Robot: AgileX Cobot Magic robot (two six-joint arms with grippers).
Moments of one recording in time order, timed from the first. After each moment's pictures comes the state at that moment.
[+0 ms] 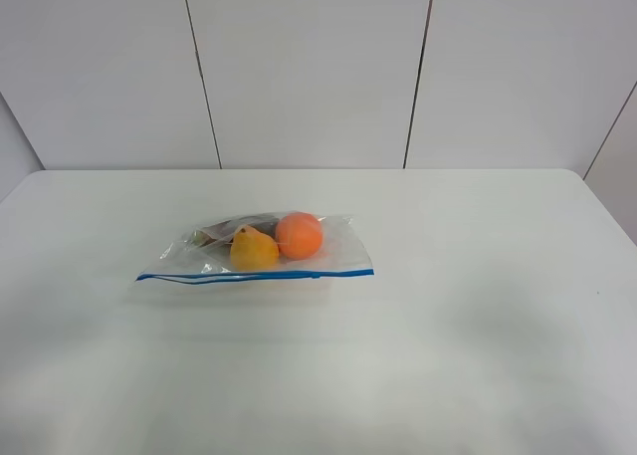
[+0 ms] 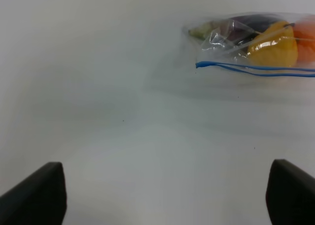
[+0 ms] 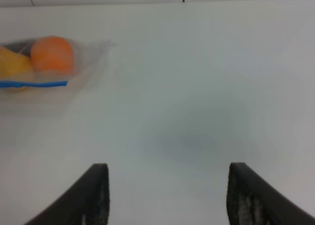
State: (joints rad) left arm -0.04 0.00 -0.49 0.02 1.07 -0.12; right arm 0.08 -0.01 -0.50 0.10 1.03 -0.04
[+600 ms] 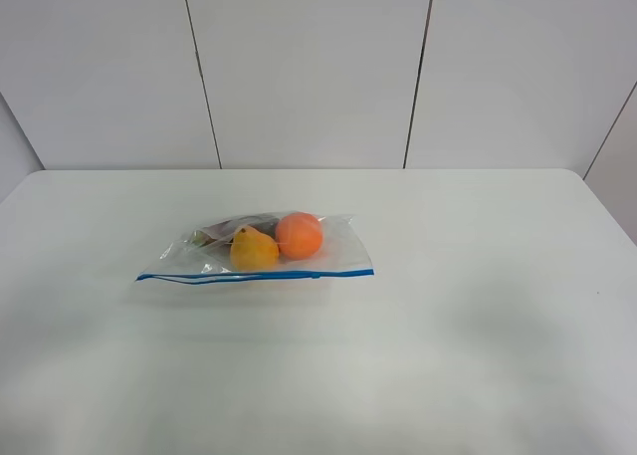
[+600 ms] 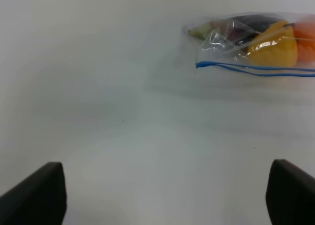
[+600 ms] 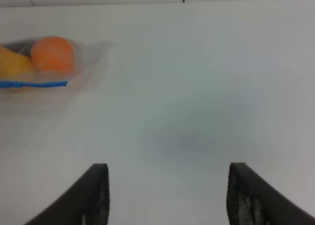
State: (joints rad) left arm -0.04 0.00 -0.49 0.02 1.07 -0.12; right arm 0.08 -0.01 -0.50 0.10 1.03 -0.04
